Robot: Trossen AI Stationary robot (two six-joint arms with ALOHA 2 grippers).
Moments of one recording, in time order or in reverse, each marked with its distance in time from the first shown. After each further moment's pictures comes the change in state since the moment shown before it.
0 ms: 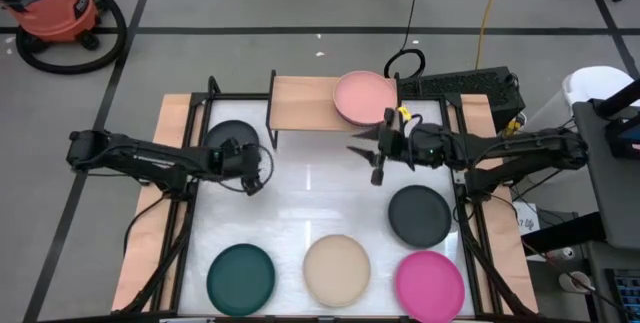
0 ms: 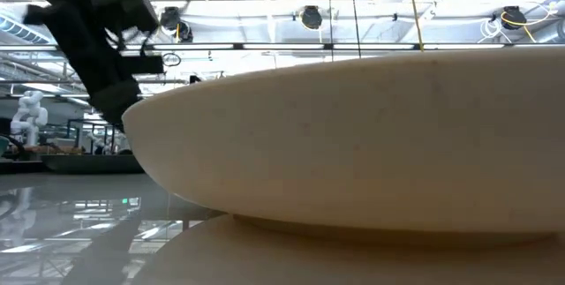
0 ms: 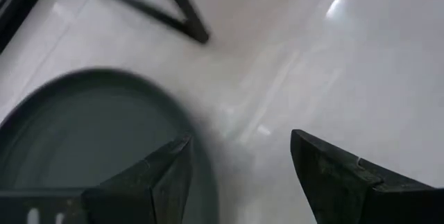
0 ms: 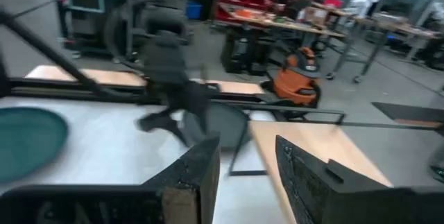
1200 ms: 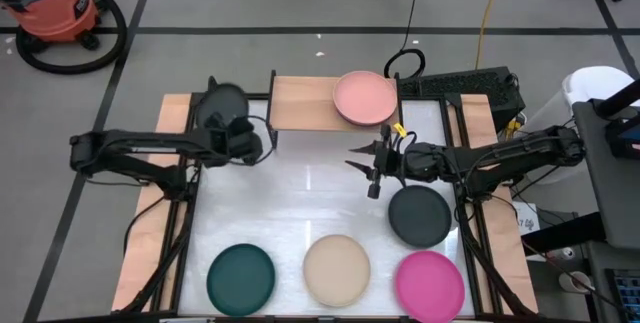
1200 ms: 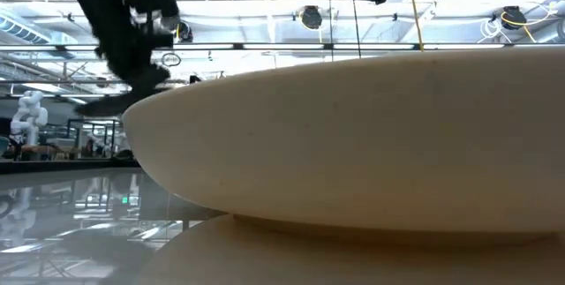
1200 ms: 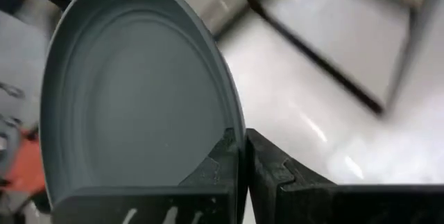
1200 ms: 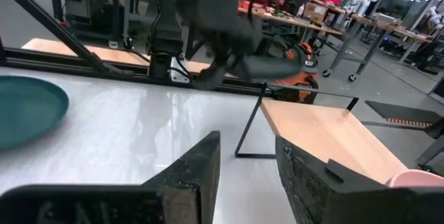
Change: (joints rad) left arm 0.146 0.020 0.242 -0.293 -0.388 -0.069; right arm 0.085 0.035 -0.132 0.140 0.107 -0.025
